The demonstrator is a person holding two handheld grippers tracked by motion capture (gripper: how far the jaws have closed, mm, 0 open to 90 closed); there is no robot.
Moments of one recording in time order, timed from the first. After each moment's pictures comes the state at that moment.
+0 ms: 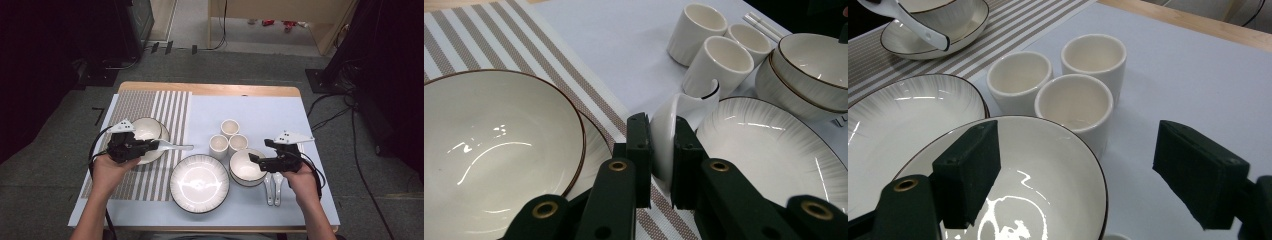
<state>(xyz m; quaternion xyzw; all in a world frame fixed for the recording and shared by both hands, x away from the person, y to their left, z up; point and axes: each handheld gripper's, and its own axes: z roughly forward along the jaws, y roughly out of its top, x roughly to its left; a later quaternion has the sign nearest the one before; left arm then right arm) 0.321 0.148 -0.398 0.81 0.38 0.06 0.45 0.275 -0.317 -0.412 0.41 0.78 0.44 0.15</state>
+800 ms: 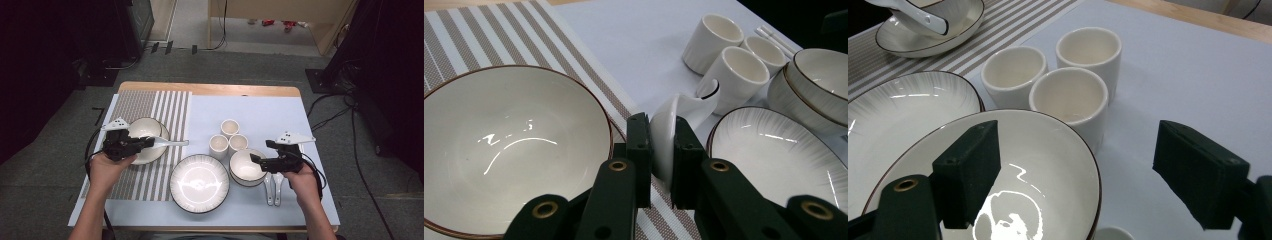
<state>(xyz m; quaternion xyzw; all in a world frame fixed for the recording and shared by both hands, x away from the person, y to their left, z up) 0.328 0.160 -0.400 0.79 0.40 0.06 0.45 0.275 -0.321 -0.415 0.42 0.78 0.44 0.14</state>
